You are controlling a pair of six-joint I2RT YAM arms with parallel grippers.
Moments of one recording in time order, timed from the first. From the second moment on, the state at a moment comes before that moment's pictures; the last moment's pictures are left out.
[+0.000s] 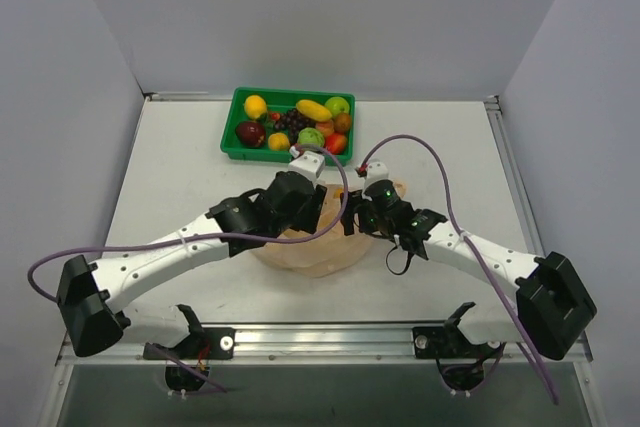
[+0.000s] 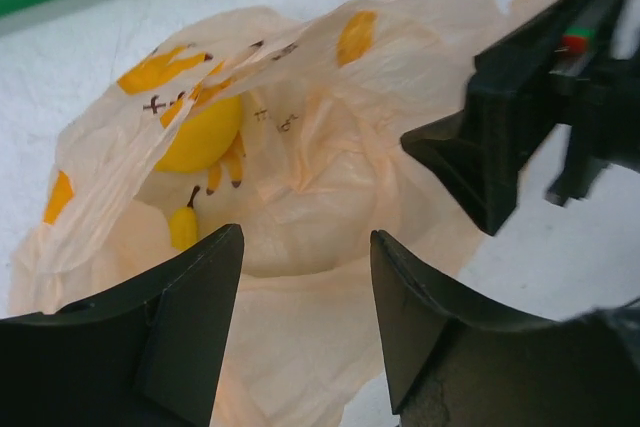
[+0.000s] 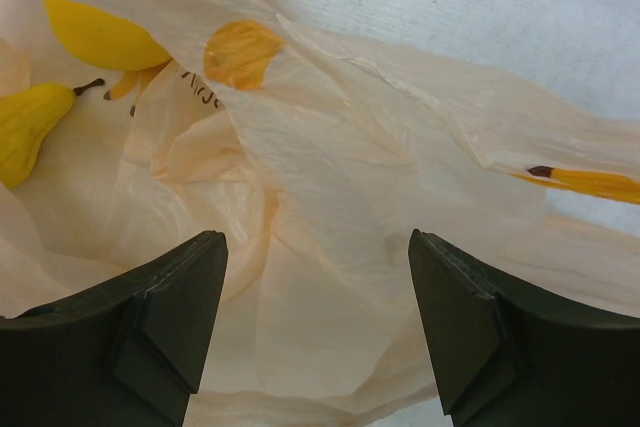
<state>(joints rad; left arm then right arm) -0.99 1.25 1.16 -0.54 -0.37 -0.38 0.73 1.29 0.73 -0.15 0.19 0.29</state>
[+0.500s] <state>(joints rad) -0.90 1.35 0.77 -0.49 -0.63 -0.73 0.73 1.38 0.61 0.05 0.13 0.51</state>
